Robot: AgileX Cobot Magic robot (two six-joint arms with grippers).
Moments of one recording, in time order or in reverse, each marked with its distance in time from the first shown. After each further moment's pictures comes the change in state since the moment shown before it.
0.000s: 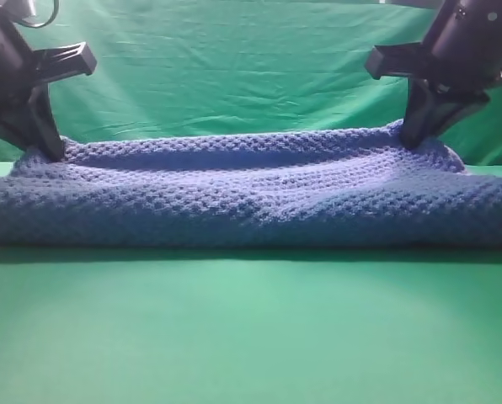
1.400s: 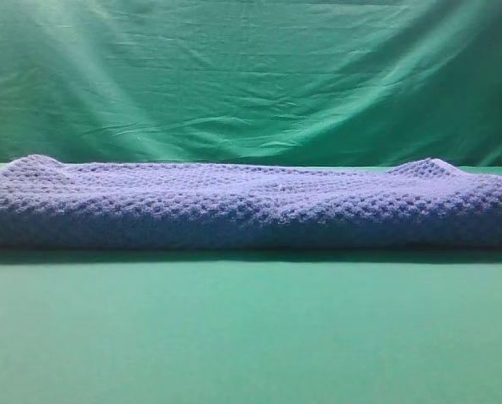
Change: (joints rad) left arm 0.000 -0.738 0.000 0.294 0.417 -0.172; right arm -0.005 -0.755 -0.004 0.000 0.511 0.033
